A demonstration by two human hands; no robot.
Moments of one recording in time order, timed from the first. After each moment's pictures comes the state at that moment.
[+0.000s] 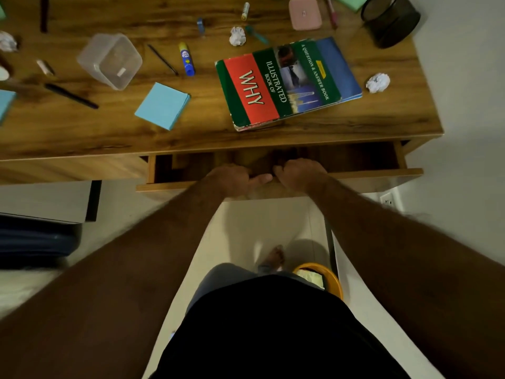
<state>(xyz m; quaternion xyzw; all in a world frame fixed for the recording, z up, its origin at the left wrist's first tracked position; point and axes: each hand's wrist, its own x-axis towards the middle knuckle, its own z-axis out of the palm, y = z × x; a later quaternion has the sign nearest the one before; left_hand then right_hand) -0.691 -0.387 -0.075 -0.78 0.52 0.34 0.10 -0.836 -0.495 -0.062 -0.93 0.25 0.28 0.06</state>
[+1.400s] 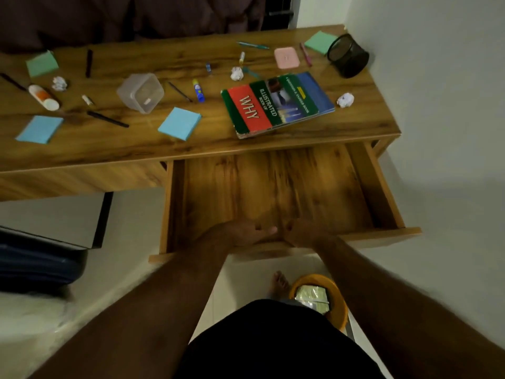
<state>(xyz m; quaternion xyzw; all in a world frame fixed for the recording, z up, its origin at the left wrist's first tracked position) -0.777 -0.273 -0.073 -0.74 0.46 0.50 0.03 -0.938 -0.369 -0.081 -0.77 0.46 0.24 0.36</state>
